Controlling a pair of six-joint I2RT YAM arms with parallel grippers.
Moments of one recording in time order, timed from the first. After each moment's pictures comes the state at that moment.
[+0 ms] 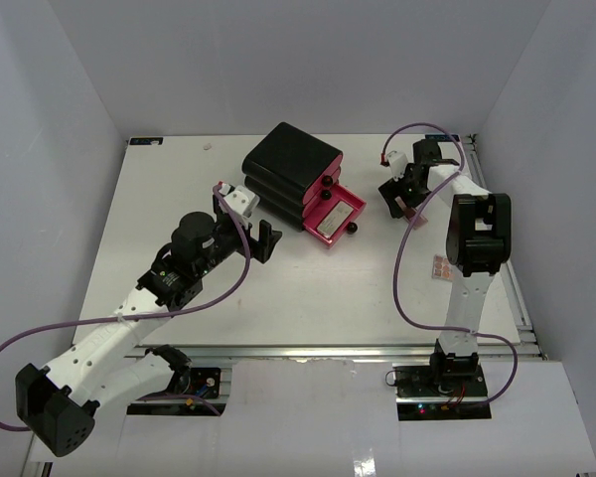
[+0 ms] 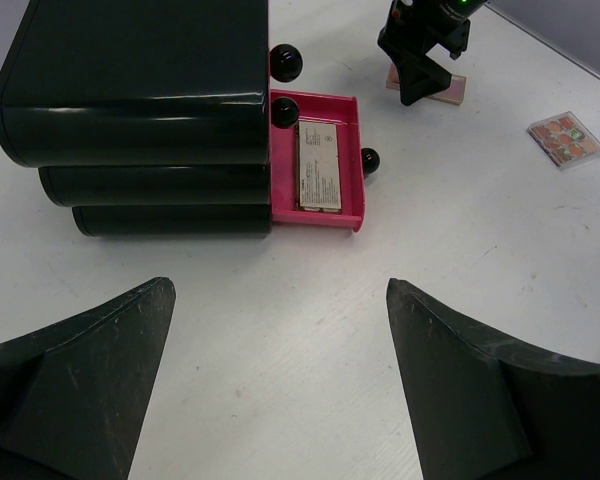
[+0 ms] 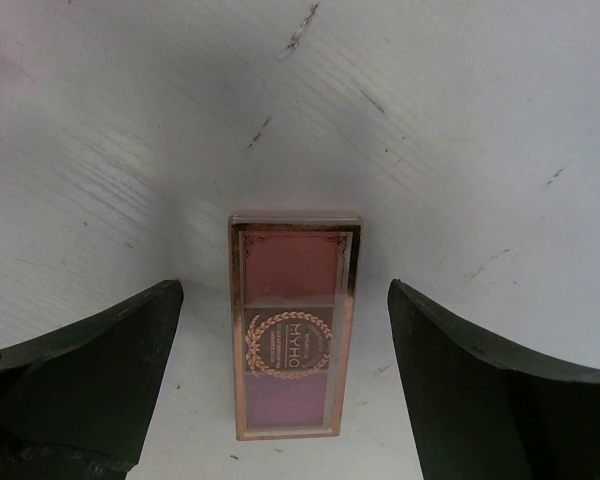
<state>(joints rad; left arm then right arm) -0.63 0.92 0.79 -0.05 0.05 -0.01 0.06 2.13 1.62 -0.58 -0.19 -0.61</state>
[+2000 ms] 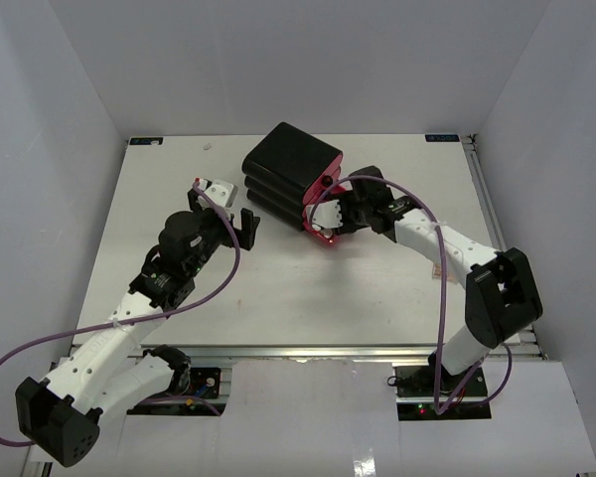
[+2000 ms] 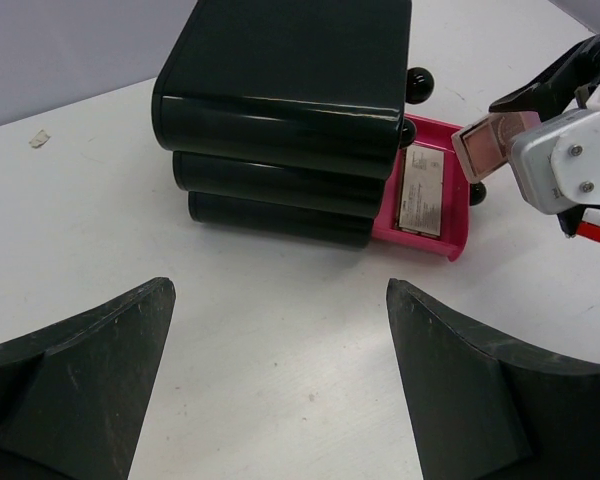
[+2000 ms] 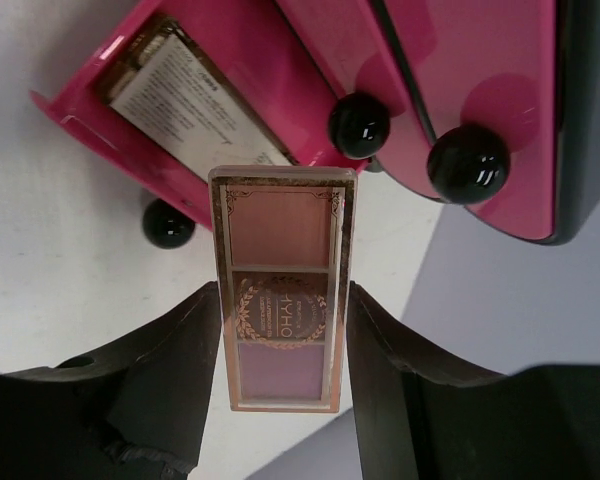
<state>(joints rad) -0.53 0.89 0.77 -0.03 -0.08 0.01 0.56 1.58 1.18 -0.38 -0.07 -1.36</state>
